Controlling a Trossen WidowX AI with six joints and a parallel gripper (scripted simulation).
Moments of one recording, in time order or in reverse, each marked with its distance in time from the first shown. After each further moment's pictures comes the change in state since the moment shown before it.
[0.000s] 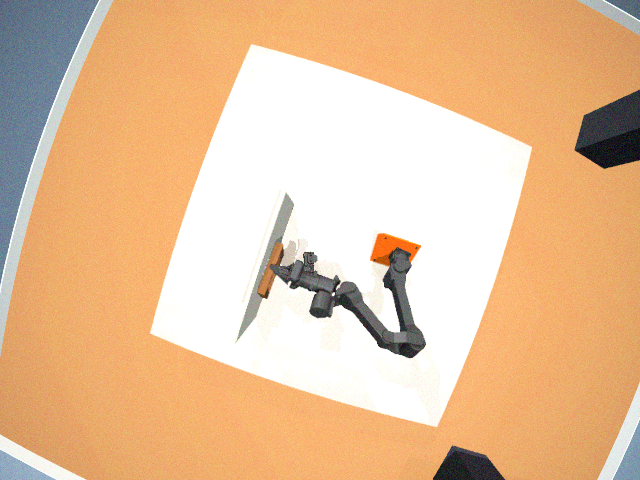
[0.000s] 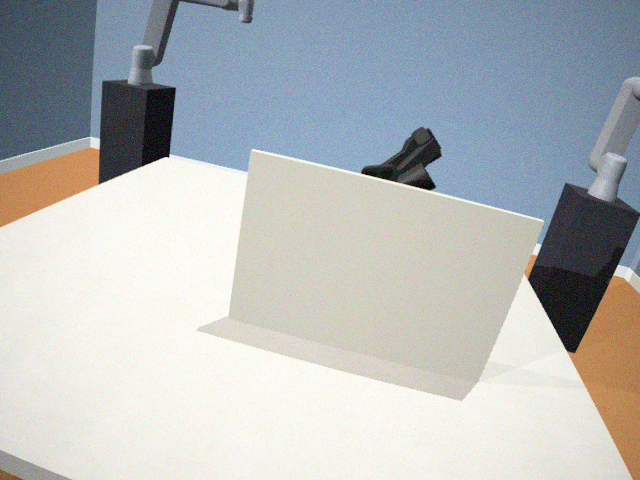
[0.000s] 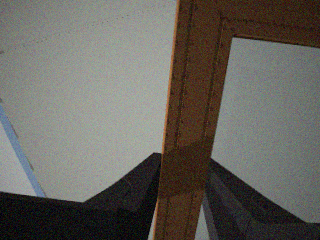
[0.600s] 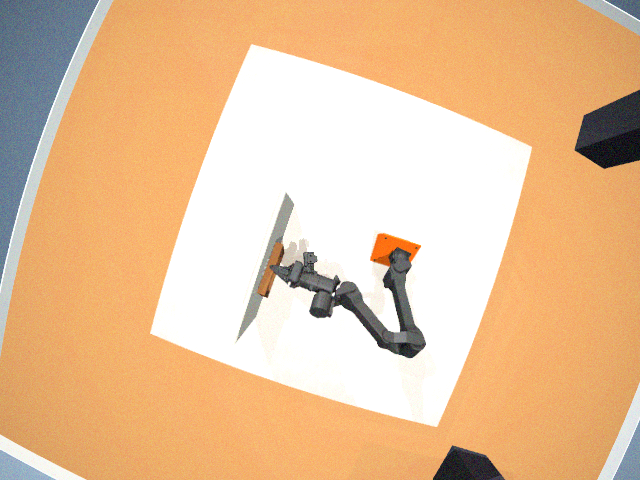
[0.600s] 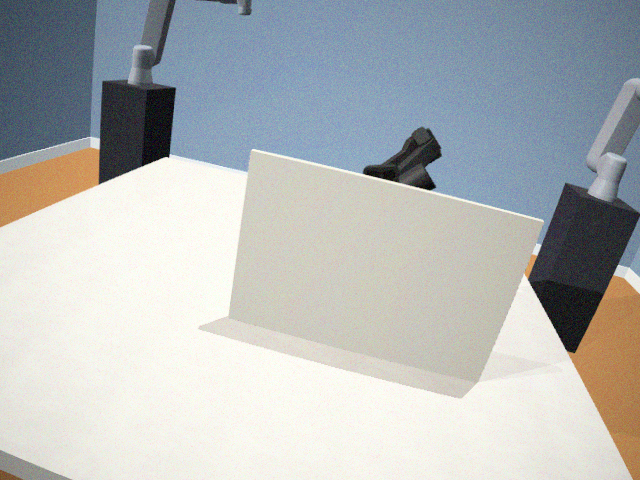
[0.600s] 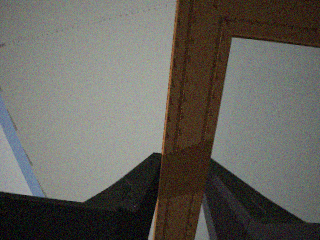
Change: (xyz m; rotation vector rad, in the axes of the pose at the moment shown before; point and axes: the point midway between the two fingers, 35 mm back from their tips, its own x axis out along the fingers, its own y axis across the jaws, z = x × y) arm 0.000 0.000 0.000 -0.040 0.000 0.000
